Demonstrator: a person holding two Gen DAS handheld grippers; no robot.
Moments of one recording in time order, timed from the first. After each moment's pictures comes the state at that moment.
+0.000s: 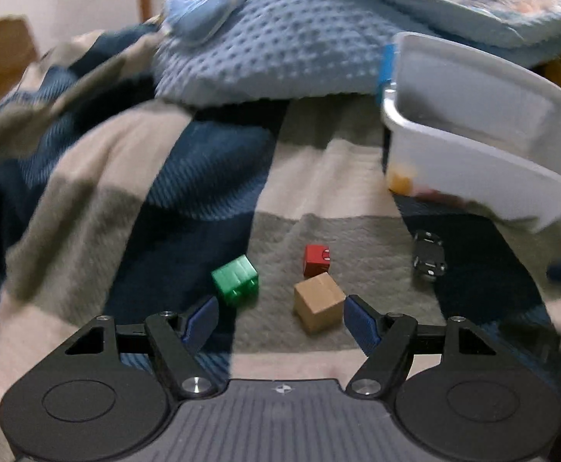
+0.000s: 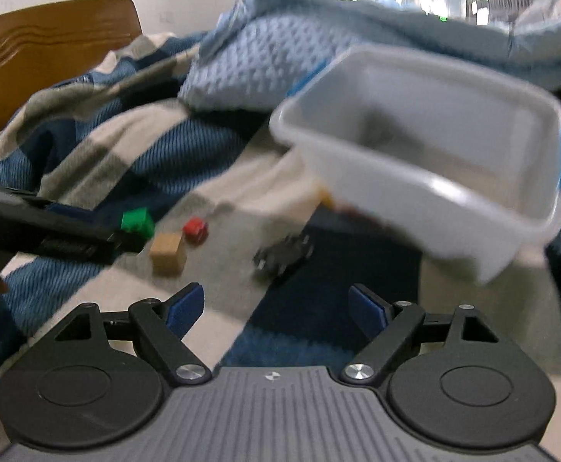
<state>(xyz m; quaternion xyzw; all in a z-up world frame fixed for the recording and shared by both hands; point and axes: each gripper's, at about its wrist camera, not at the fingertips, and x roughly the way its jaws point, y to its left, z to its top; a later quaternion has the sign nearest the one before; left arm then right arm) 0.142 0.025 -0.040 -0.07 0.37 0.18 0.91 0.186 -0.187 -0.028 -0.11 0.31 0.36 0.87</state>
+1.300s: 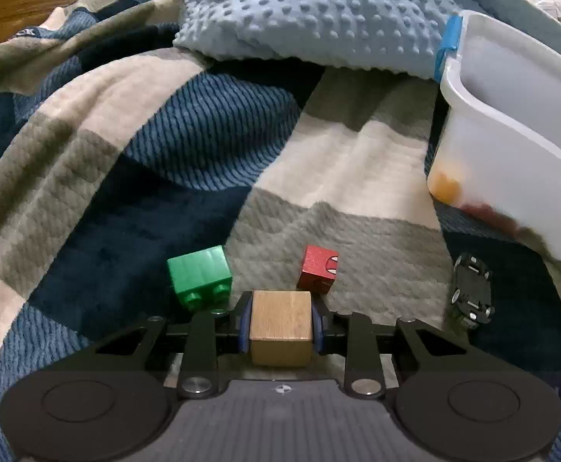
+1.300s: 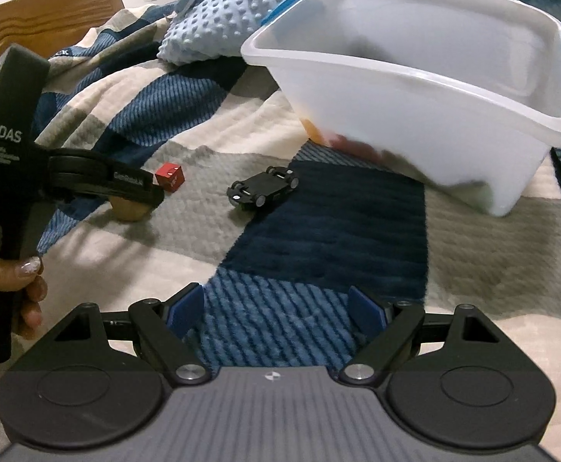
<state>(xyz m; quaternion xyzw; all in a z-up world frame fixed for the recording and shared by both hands) 0.192 0.020 -0.090 -0.12 0.38 0.23 0.89 0.196 -0.201 -0.070 -0.10 0.35 0.35 0.86</state>
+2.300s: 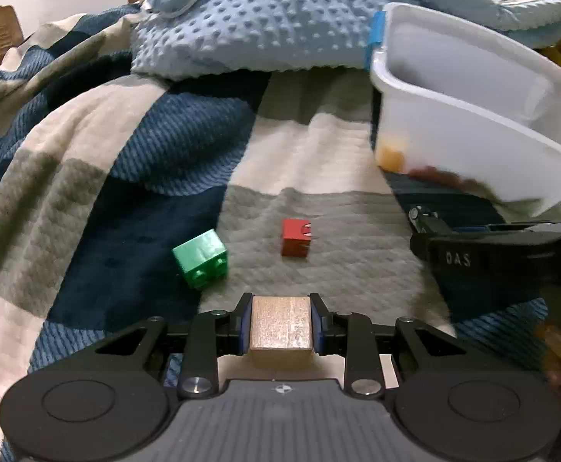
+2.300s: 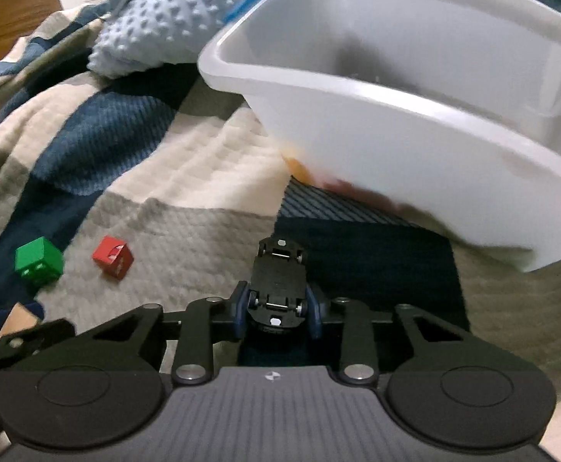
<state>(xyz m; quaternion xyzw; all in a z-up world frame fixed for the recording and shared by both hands) 0.151 0.013 -0.072 -0.06 0.38 0.14 0.91 0.251 -0.126 -0.073 -0.09 0.37 0.27 0.88</state>
